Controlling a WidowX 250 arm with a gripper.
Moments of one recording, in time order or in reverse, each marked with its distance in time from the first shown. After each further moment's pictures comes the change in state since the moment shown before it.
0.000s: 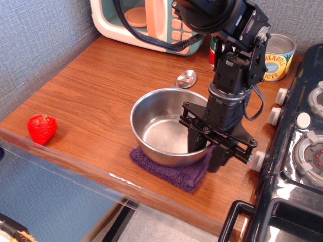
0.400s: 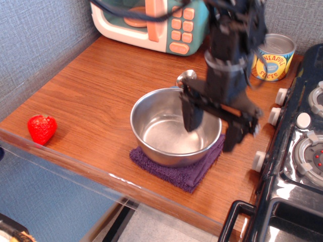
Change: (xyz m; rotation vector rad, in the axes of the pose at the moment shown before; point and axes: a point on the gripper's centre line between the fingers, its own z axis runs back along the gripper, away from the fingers) arm -0.001 0.008 0.050 -0.040 -0.153 0.040
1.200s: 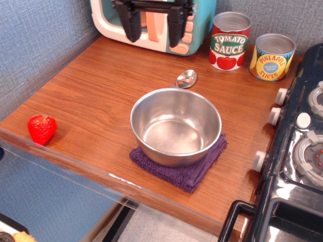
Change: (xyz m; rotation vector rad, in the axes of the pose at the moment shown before) arm 0.021 0.116 0.075 -0.016 -0.080 0.354
